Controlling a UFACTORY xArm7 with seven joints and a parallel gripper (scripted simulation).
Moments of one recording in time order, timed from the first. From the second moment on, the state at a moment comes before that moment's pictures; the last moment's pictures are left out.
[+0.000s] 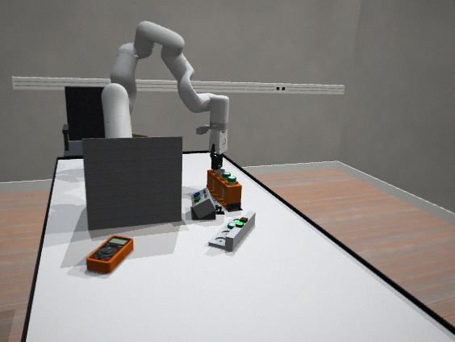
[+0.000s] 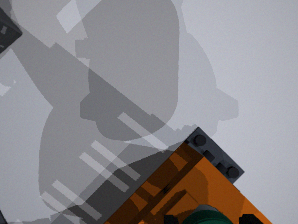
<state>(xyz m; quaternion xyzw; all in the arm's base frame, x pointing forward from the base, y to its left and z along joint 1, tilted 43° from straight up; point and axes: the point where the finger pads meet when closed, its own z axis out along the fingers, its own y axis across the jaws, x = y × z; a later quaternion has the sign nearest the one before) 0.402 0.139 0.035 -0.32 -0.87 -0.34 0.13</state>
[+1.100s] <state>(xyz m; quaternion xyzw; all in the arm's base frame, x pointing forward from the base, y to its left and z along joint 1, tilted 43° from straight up) 0.402 0.140 0.034 -0.75 -0.54 -0.23 0.30</state>
